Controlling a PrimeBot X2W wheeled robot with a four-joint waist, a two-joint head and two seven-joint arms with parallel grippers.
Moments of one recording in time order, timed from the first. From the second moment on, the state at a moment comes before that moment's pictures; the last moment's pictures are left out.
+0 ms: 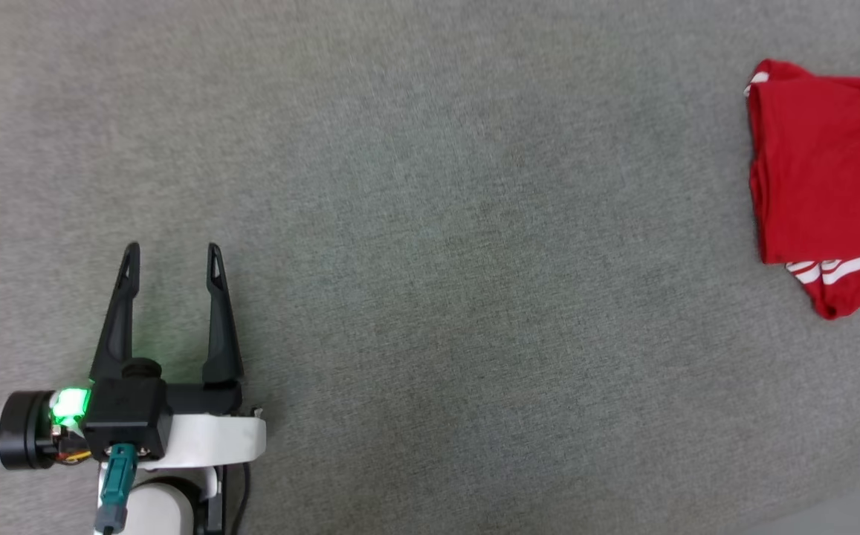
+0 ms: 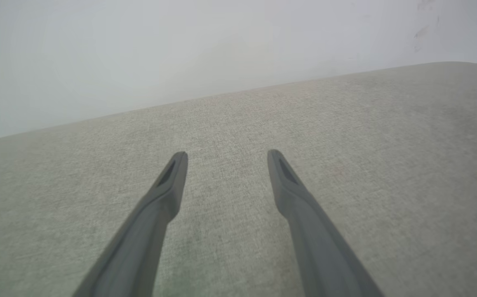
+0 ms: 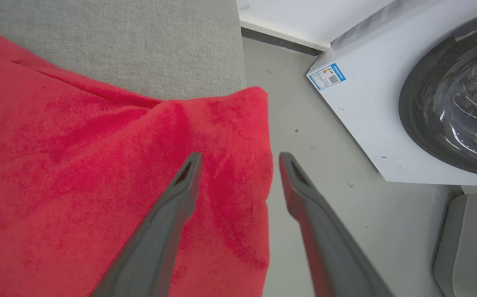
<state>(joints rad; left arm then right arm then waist) -0.09 0.14 -0.07 -0.15 0.01 0.14 -0.26 -1.03 -0.83 0.68 0.85 0.63 0.13 0.20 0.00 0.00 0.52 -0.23</state>
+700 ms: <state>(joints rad) 0.07 0.08 -0.08 -0.13 -0.03 0.17 -0.26 -0.82 -0.46 0.20 0.48 0.20 0.13 -0.26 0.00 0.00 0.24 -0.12</state>
